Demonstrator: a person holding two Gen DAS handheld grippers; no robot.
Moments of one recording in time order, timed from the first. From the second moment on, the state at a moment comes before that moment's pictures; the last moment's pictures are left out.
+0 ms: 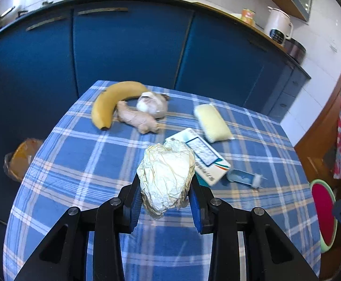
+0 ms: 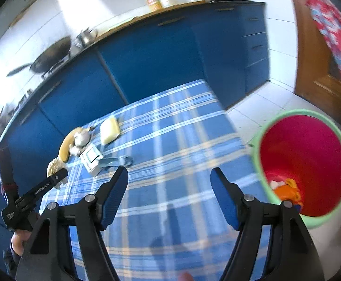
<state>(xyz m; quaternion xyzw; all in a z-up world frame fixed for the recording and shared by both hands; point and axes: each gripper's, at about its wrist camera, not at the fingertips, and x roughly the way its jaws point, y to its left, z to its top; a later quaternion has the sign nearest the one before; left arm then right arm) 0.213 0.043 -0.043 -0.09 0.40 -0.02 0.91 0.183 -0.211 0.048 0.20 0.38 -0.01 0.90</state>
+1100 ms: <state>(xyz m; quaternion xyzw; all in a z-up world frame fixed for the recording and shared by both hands) 0.218 0.065 -0.059 -0.14 0.40 -0.02 0.91 0.291 -0.116 -0.015 0.15 0.44 0.05 0.88</state>
